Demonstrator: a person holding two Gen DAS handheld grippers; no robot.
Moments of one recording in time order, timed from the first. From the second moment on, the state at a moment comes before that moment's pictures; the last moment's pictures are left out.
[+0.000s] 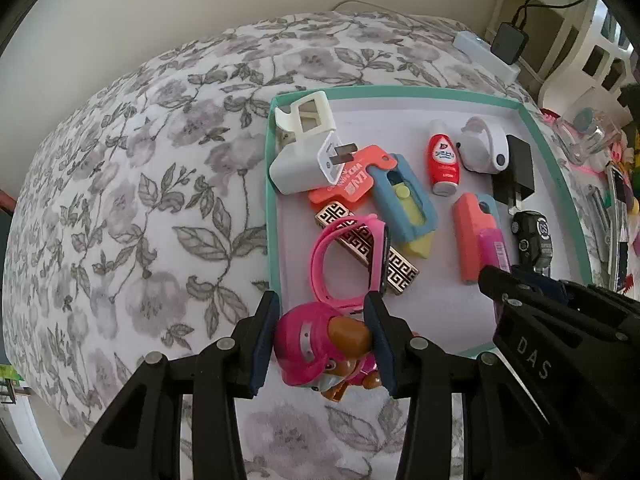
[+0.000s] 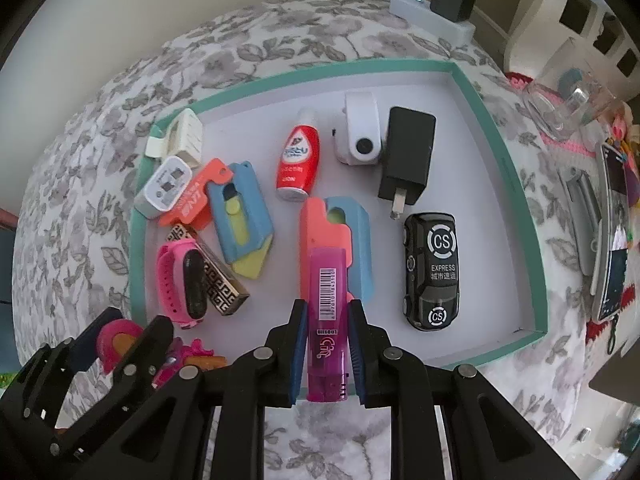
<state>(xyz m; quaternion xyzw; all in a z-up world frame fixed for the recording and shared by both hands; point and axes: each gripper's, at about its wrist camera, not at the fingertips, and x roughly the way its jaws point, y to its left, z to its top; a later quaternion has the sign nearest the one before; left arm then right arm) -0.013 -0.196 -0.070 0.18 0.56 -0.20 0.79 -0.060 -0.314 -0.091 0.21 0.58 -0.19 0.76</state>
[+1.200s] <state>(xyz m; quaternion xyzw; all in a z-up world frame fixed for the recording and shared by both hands) 0.015 -0.179 -0.064 0.13 0.55 -0.20 0.80 -0.058 -0.316 -0.083 0.20 0.58 -0.22 0.76</state>
